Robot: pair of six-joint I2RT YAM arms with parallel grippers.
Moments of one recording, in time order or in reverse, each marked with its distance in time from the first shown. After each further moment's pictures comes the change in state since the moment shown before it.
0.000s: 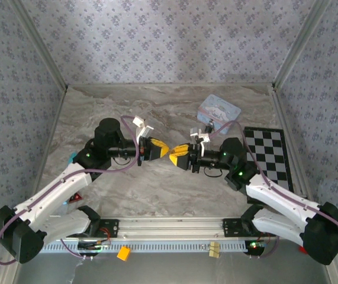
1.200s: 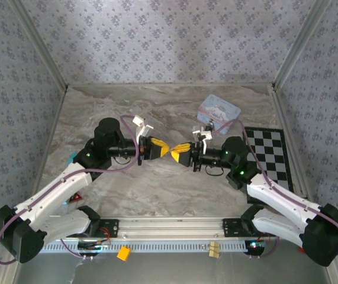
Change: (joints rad) left arm 0.000 0.005 0.000 0.027 0.008 -0.016; right arm -0.025 -0.005 0.007 0.005 -0.008 0.042
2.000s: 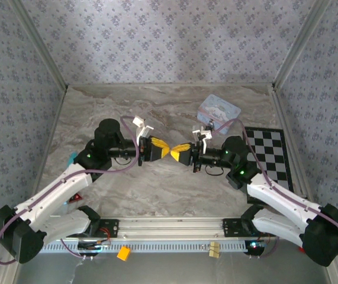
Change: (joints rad) left arm 0.005 -0.011 -0.022 0.027 -0.017 -0.008; right arm -0.001 -0.006 0.010 -0.021 -0.003 0.004
